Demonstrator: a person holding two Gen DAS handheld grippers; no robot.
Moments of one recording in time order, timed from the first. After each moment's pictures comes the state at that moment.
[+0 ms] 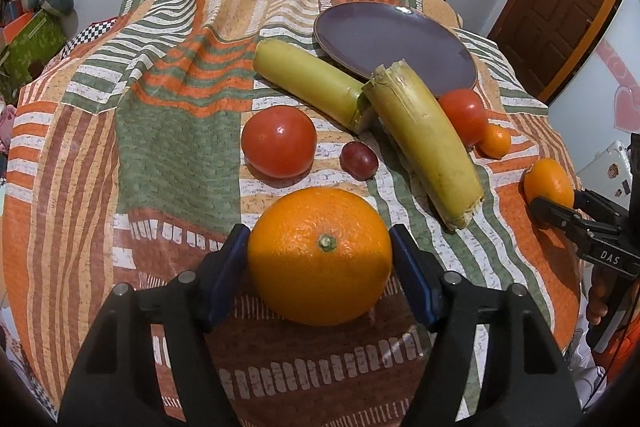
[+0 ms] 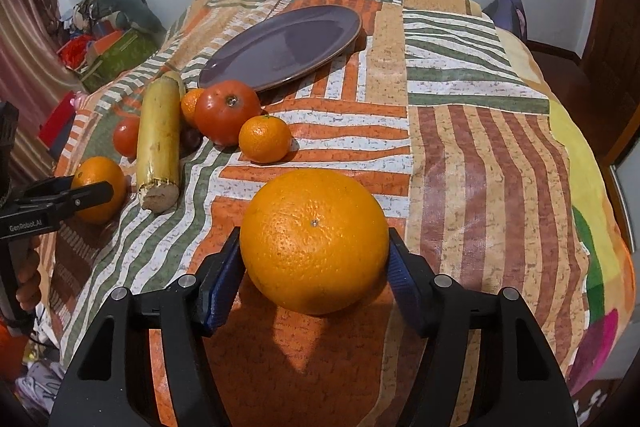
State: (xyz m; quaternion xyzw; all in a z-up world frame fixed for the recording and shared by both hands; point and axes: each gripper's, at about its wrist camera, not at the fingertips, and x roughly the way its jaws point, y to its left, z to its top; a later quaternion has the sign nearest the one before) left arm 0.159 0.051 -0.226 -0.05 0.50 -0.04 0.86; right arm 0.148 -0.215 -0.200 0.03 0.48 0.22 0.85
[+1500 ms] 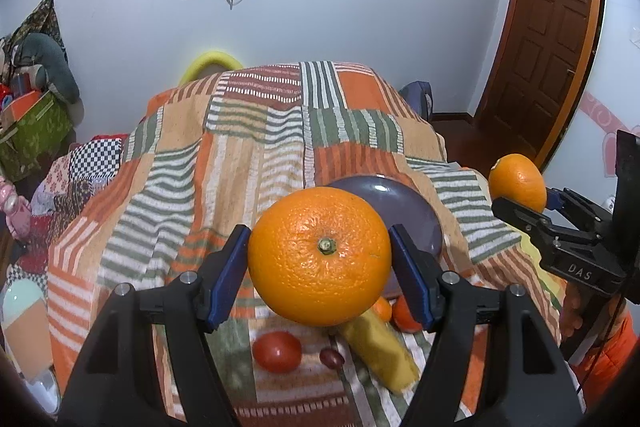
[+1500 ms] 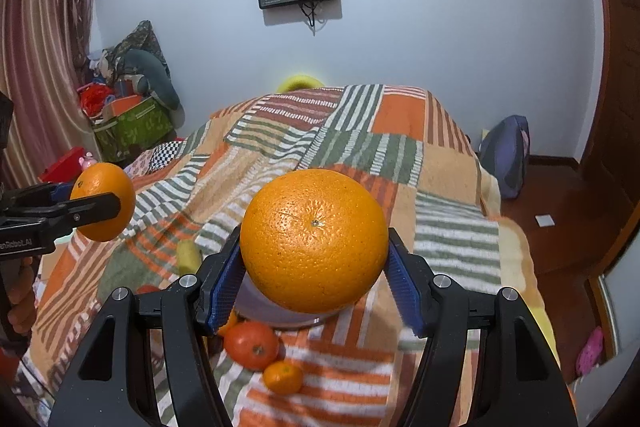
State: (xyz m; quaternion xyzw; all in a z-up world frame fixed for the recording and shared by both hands) left arm 0.227 0.039 -0.095 -0.03 0.34 -0.04 0.94; right arm 0.223 -0.181 -0.095 0.00 0.31 0.22 0.93
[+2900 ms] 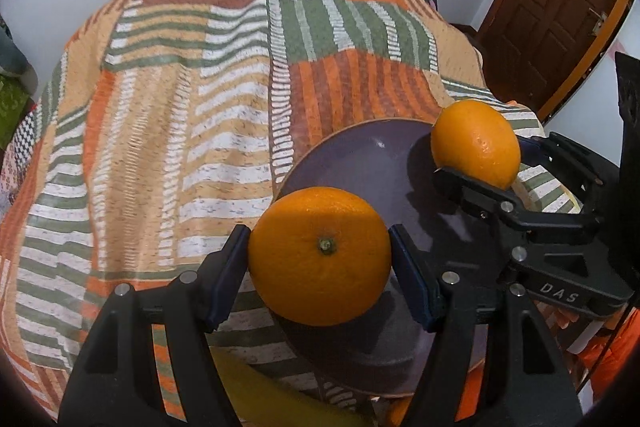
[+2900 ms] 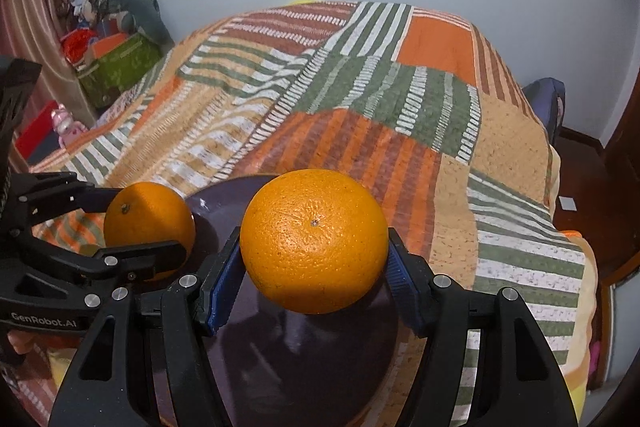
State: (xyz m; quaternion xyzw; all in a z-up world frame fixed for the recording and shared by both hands) left arm 0.399 0.013 -0.213 -0.01 0.51 -0.08 0.85; right arm 0.337 -0.137 -0.177 -0.05 0.42 0.24 0.87
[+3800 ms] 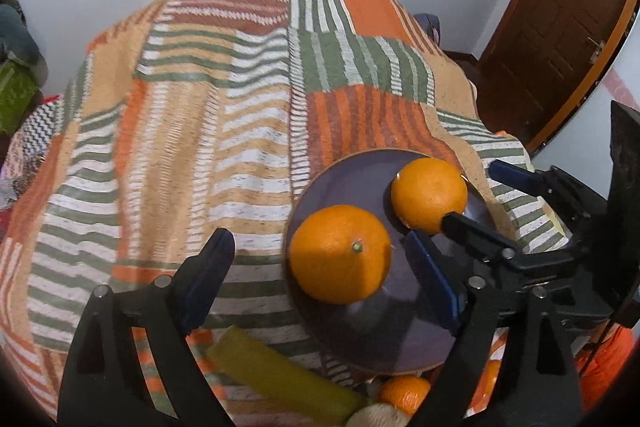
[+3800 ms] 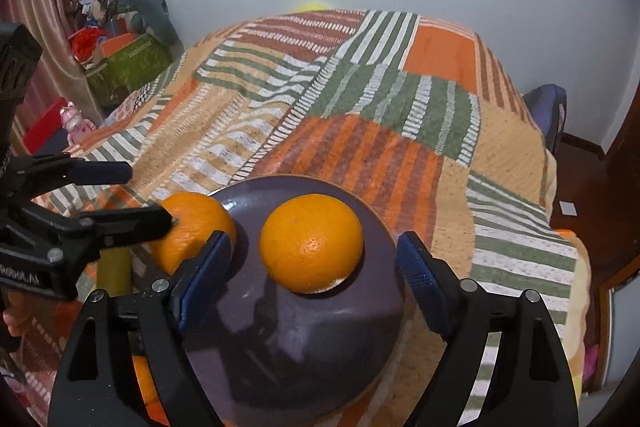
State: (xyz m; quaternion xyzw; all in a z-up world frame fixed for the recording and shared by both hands) left arm 0.374 0.034 -0.174 -0.04 0.47 -0.07 0.88; right arm 0.318 -0.138 -0.158 -0.05 0.41 0.25 0.88
